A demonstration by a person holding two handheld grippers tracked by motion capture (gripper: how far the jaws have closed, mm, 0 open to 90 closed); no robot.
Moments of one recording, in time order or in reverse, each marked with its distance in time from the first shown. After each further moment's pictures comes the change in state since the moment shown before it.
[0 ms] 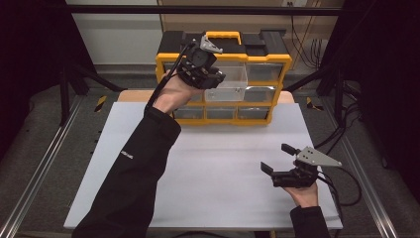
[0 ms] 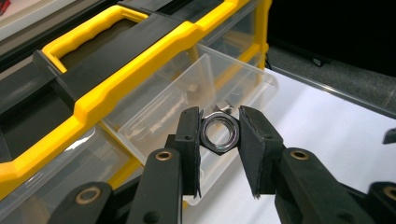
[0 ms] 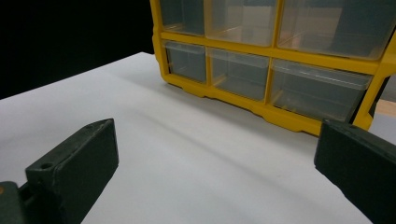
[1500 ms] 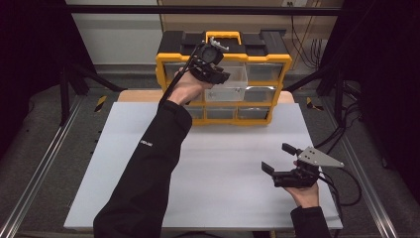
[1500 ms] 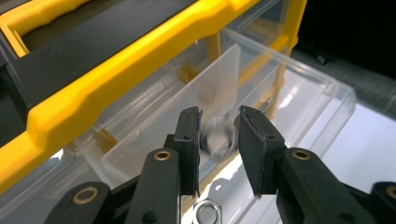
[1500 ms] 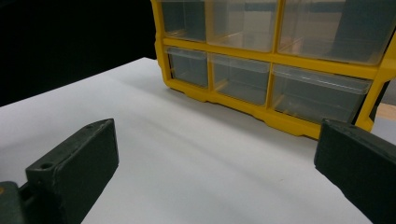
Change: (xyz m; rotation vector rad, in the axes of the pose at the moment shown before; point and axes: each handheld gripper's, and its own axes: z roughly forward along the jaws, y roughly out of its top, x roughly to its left) left arm 0.018 0.001 0.054 0.041 -0.032 -0.064; right arm -0.001 0.001 -0.003 -0.022 0.008 -0.003
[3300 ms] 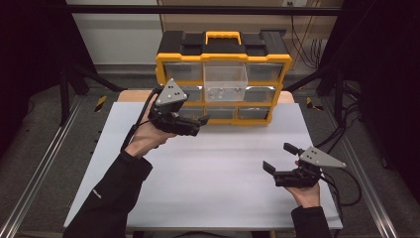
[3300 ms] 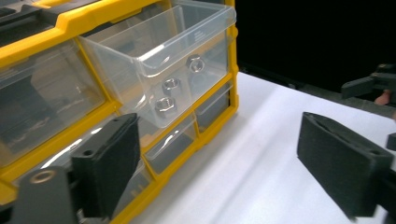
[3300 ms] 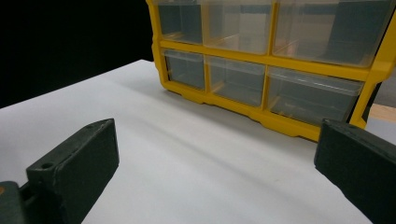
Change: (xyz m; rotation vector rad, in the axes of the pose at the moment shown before) left arm -0.036 -0.116 -0.082 -0.232 -0.035 0.040; right arm 0.000 0.001 -0.003 -0.003 -0.013 0.012
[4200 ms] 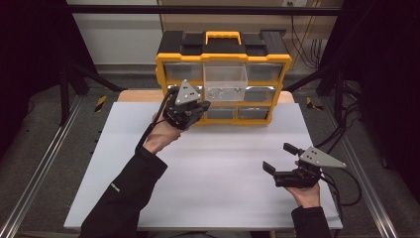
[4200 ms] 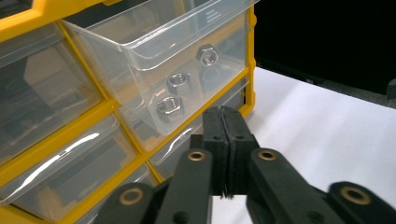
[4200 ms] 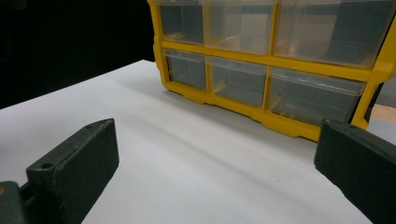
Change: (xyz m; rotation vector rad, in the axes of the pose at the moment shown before) left arm 0.000 -0.002 0.042 0.024 0.049 0.006; right arm 0.000 0.000 0.000 -0.004 0.007 -0.001
